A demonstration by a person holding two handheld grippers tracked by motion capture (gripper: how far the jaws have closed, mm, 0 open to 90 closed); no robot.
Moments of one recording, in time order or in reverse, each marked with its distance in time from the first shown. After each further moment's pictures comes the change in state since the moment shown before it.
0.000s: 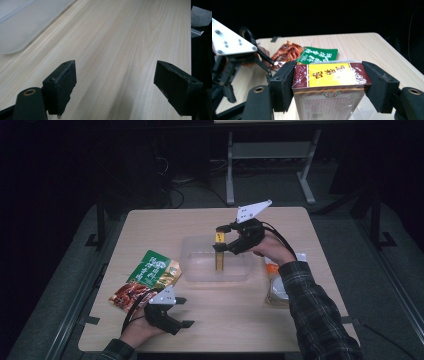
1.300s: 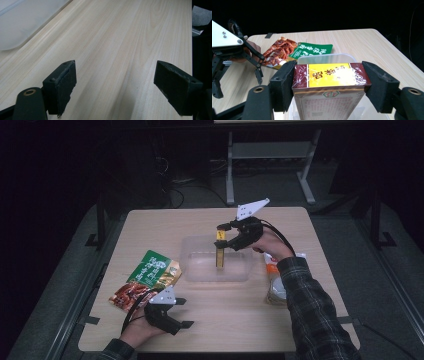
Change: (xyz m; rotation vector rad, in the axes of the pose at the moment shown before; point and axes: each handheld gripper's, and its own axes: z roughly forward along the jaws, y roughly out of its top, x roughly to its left) left arm 0.002 -0.002 0.001 0.016 -0.007 -0.010; right arm -0.026 -0.015 0.008 0.004 0.011 0.009
